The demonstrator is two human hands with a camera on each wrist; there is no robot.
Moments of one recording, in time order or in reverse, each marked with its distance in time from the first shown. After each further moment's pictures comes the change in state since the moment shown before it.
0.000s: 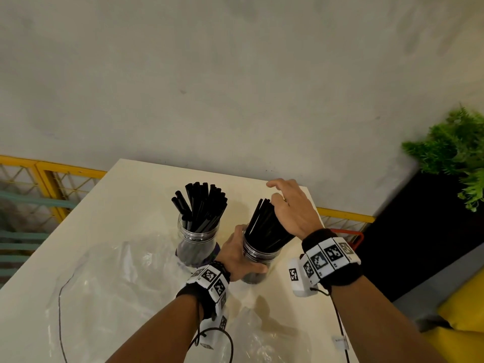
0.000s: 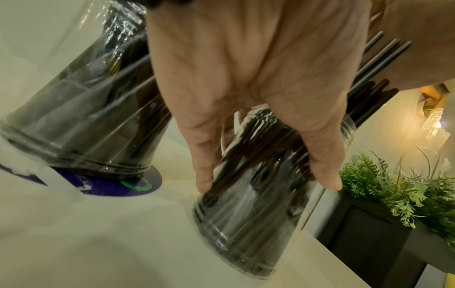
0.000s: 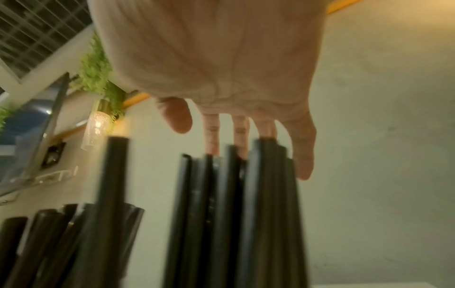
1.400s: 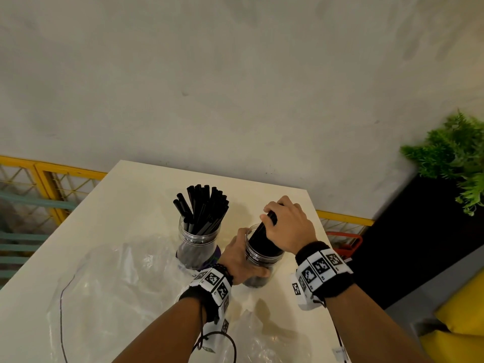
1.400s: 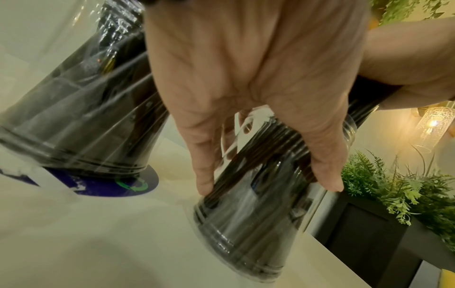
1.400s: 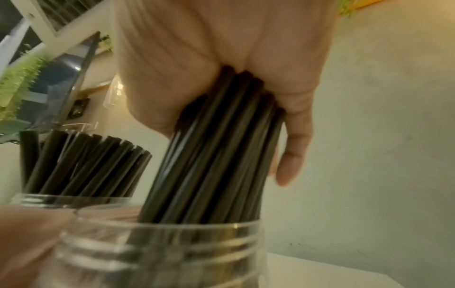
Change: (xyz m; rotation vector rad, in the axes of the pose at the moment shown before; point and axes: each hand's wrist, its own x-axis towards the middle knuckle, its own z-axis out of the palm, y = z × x) left_hand 0.002 0.003 0.003 0.060 -0.022 -0.025; right_hand -0.010 0.012 0.028 -0.379 0.012 0.013
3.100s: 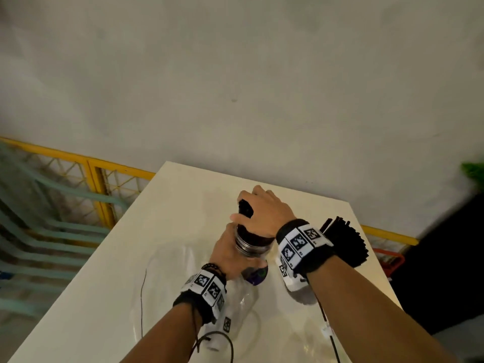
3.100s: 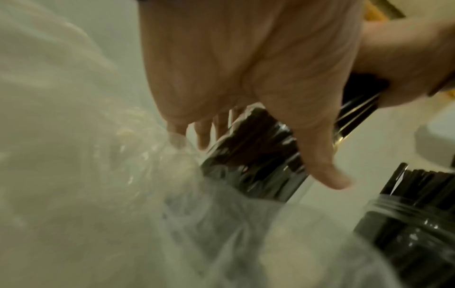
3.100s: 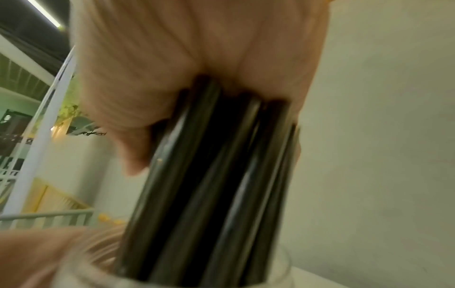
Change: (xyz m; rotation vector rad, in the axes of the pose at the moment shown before) left_hand -0.030 -0.067 -0.114 0.012 0.247 -0.111; right_hand 0.050 -0.161 0.023 -0.083 -0.306 -0.241
